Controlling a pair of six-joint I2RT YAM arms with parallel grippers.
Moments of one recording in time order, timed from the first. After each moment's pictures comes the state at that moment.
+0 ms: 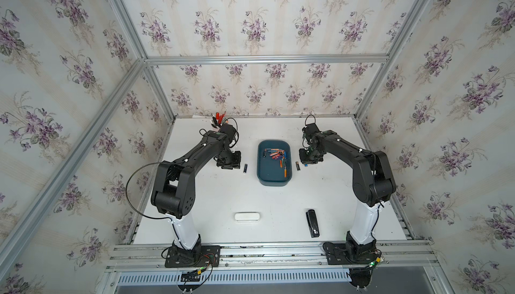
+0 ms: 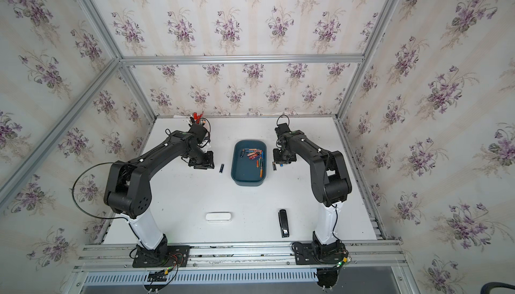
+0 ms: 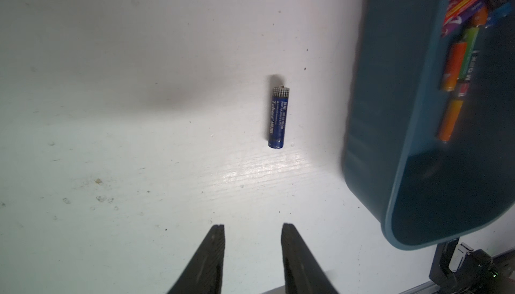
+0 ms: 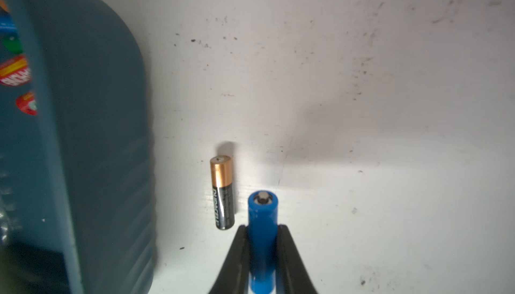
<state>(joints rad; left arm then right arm) -0.29 1.82 1.40 -0.97 0.19 -0.27 0.33 1.95 1.42 -0.83 -0.04 0.23</state>
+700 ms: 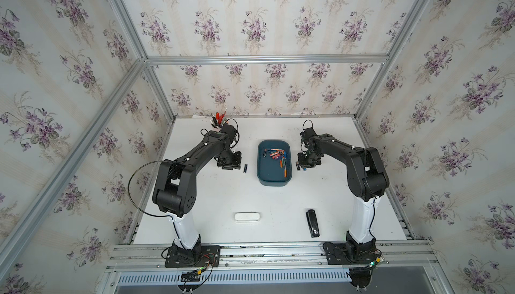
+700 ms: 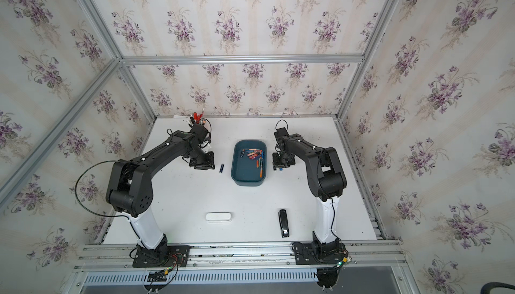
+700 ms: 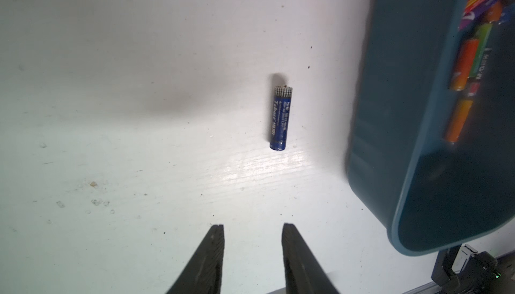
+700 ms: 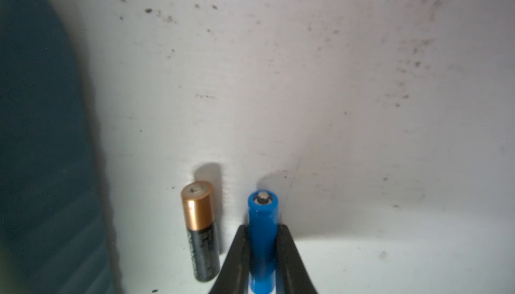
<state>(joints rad) -0.30 1.84 1.41 -0.97 0.19 -0.27 0.33 2.02 1.40 -0.78 -0.04 0.22</state>
